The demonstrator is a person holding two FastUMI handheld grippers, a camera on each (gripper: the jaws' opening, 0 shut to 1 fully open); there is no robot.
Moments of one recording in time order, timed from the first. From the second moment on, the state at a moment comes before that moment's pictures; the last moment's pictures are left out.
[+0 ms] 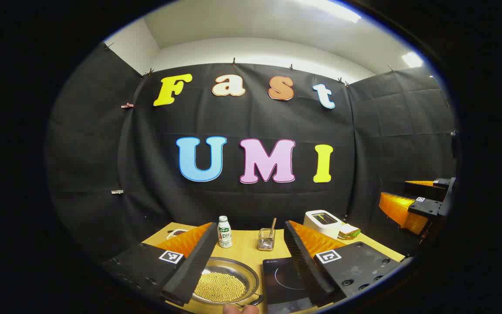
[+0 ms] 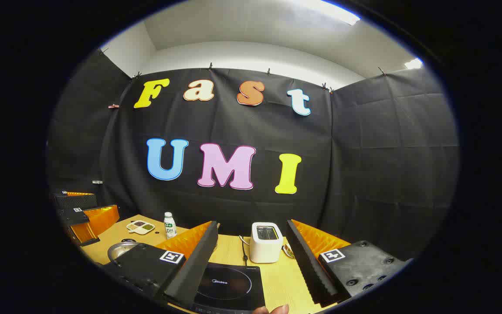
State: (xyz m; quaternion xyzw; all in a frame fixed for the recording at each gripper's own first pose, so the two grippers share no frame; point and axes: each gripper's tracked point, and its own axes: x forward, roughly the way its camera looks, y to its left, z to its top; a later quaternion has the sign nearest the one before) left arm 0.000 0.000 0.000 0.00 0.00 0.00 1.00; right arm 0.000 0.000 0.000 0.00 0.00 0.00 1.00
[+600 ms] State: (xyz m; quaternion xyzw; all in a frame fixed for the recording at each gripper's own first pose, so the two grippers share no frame) left arm -0.002 0.004 0.002 0.00 0.00 0.00 1.00; right arm -0.001 0.002 0.001 0.00 0.00 0.00 1.00
